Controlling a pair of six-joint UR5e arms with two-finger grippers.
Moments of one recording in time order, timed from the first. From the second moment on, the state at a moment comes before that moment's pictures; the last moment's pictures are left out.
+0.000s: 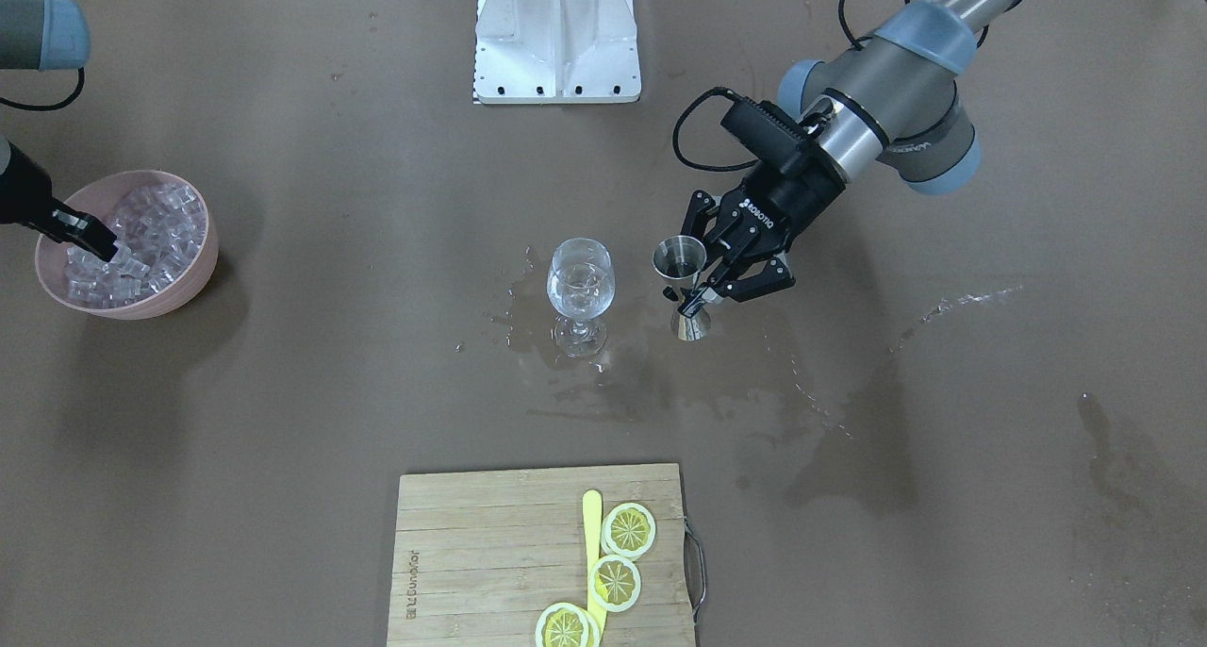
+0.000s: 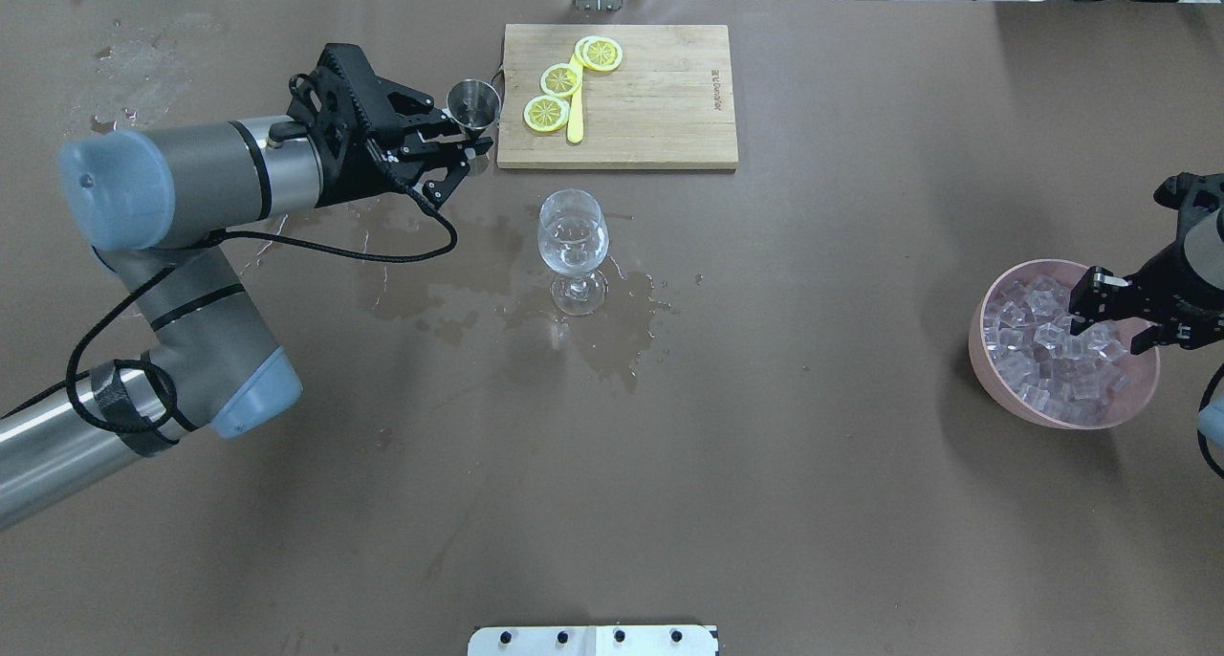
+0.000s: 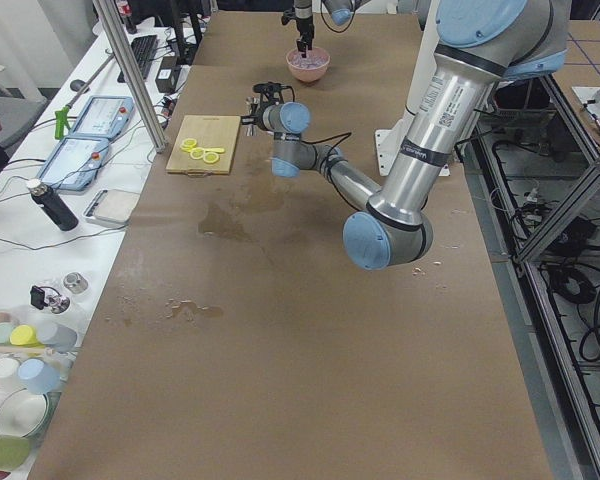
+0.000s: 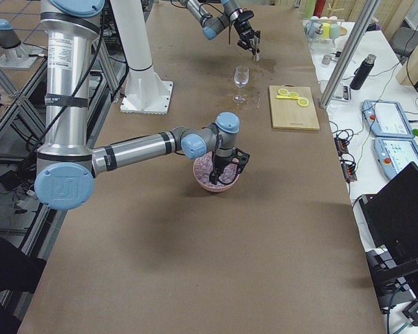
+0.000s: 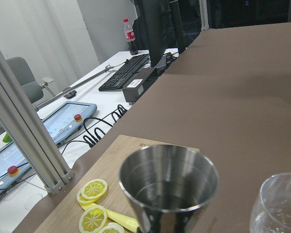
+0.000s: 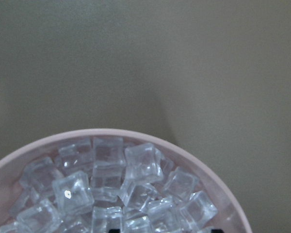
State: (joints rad) left arm -0.70 -2.05 -1.59 -2.76 -1.69 -0.16; right arm 0.99 -1.66 1.88 -1.41 2.19 1.07
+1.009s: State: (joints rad) left arm -0.66 -2.10 -1.61 -2.64 -1.59 -0.01; right arm 0.99 -1.65 1.85 -1.41 2.19 1.07
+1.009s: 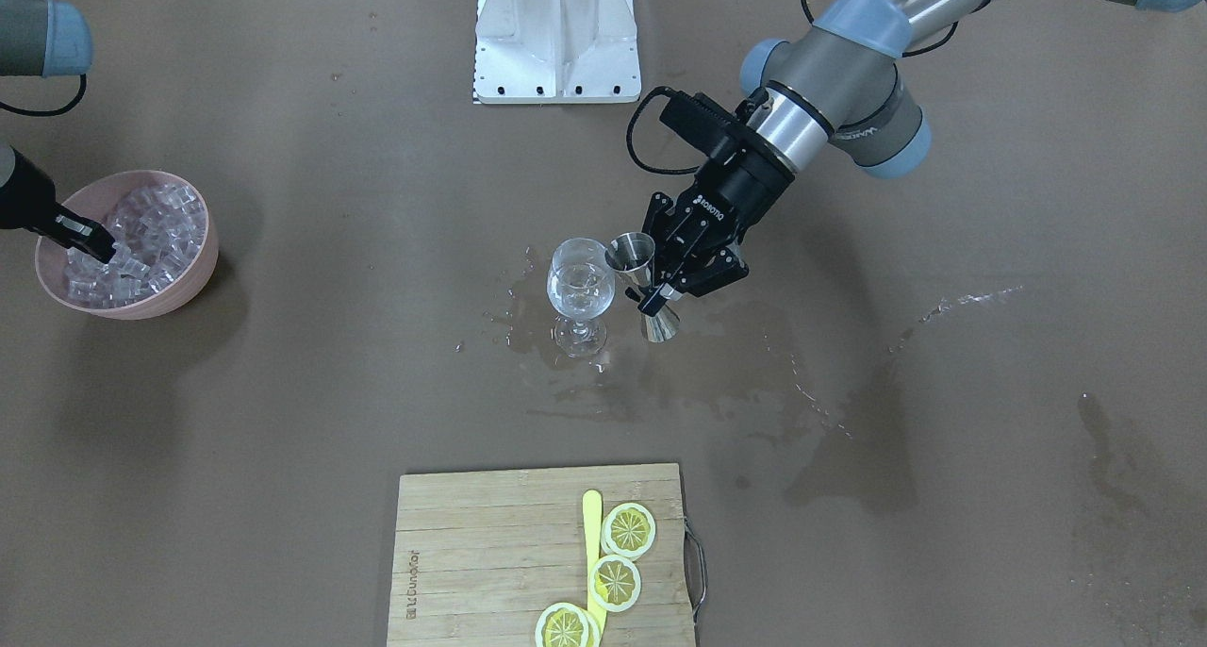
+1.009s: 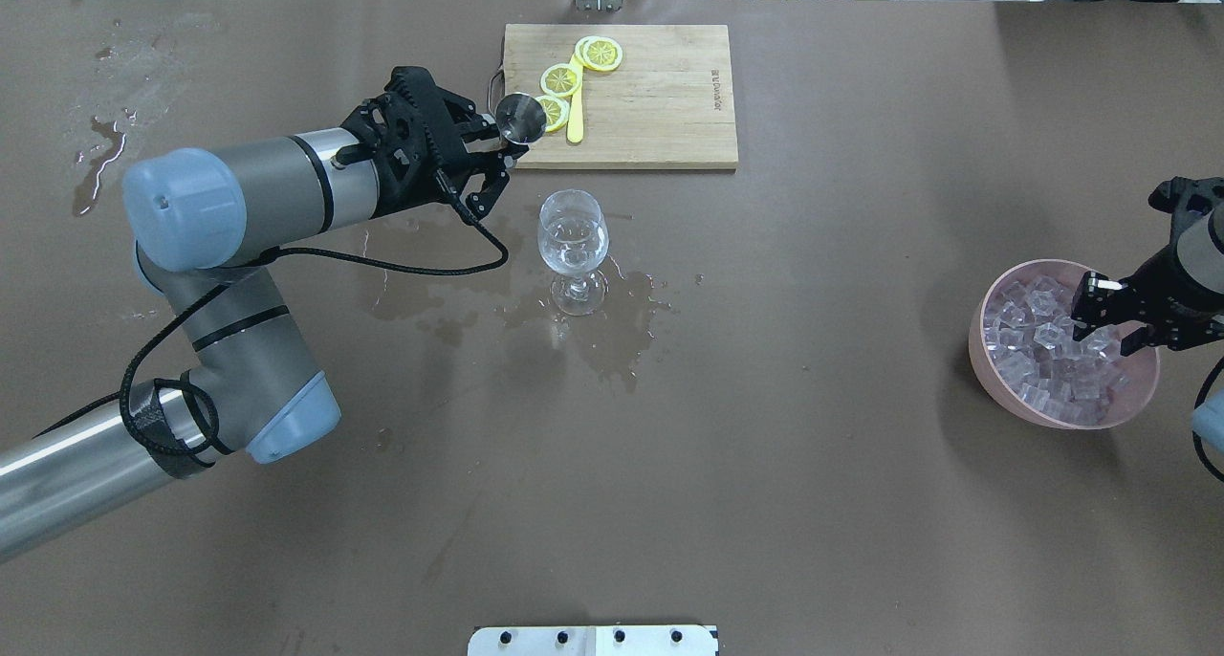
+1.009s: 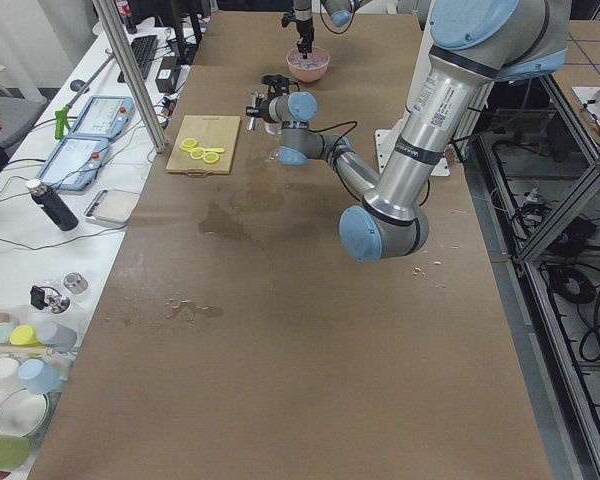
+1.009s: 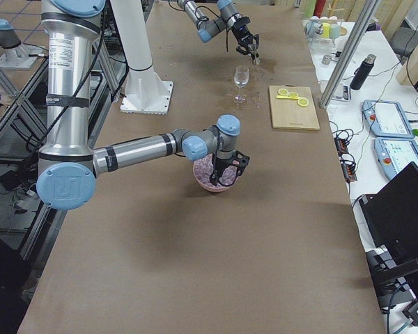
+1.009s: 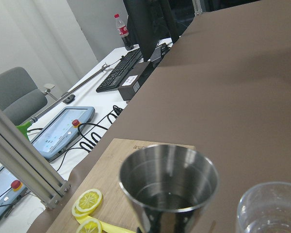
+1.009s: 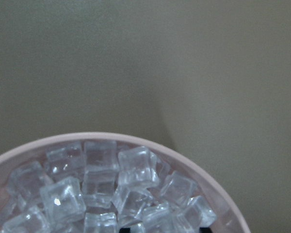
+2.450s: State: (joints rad) left arm -0.58 -2.09 -1.62 -2.63 -1.34 0.19; right arm 0.98 -1.61 1.85 -1.41 2.19 1.07
